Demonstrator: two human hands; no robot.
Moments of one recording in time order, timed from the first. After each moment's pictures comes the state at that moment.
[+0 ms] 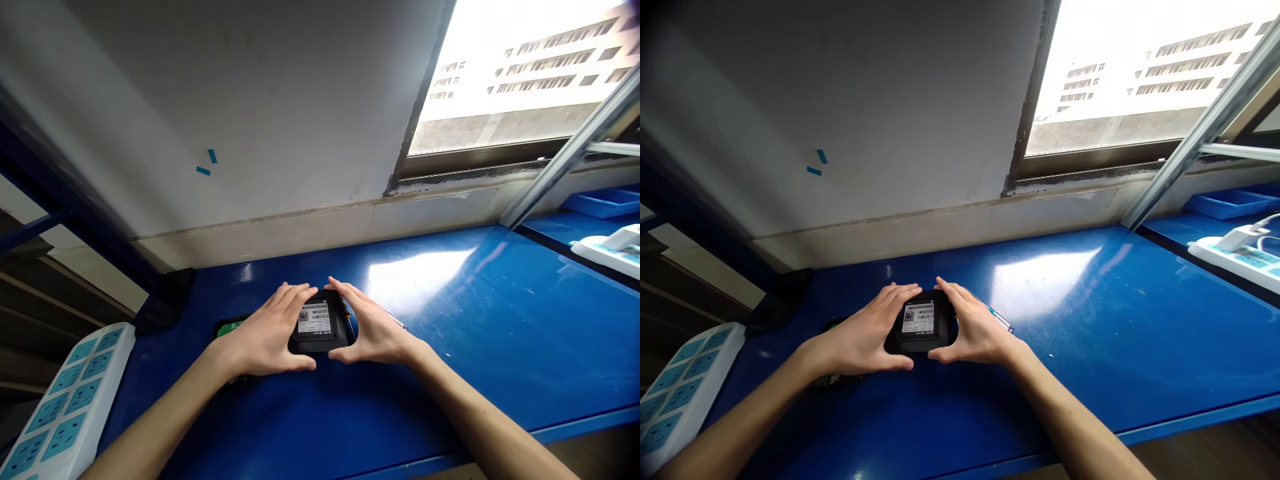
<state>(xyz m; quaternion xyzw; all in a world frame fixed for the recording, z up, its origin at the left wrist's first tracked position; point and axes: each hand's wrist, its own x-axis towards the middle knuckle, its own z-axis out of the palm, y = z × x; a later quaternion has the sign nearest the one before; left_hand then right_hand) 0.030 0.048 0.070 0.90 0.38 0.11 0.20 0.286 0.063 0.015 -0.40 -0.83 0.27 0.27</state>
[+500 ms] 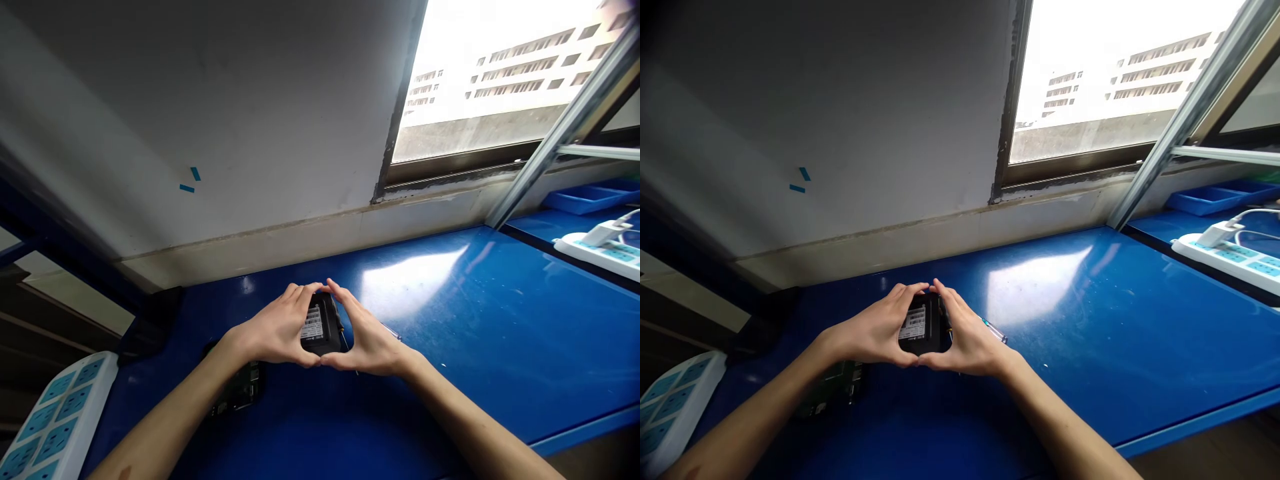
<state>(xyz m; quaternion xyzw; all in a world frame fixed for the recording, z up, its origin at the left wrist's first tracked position) 0.062 0.087 0.081 0.90 0.34 0.12 0.23 0.289 0.066 0.013 -0.39 -0.81 0.28 0.34</state>
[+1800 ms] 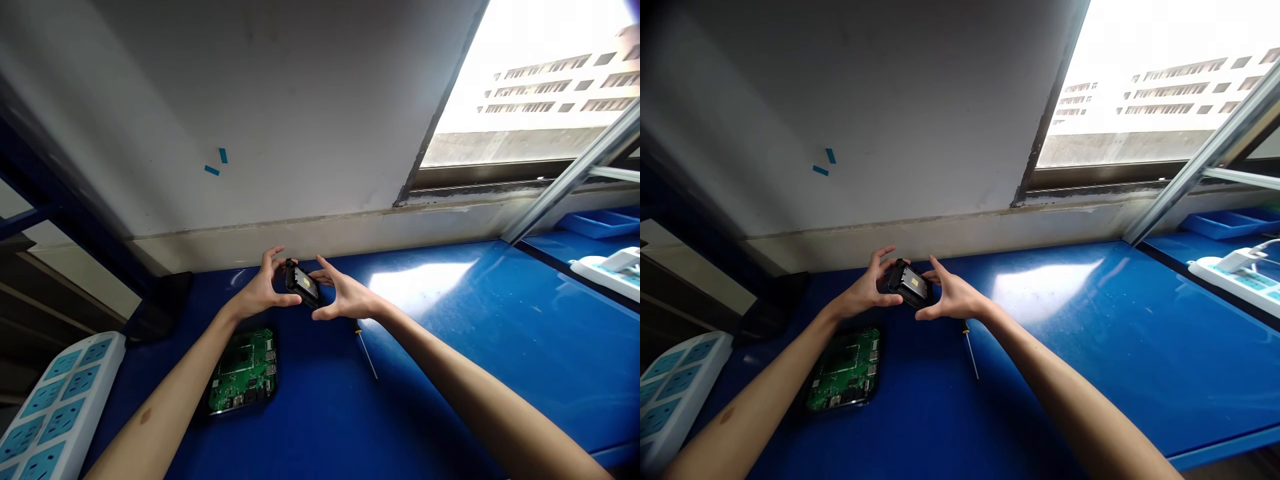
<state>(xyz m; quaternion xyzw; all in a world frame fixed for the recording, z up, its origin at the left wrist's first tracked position) -0.010 0.138 0.045 0.70 0.38 0.36 0.48 0.239 0.146 0.034 -0.40 -0.77 0.44 0.24</state>
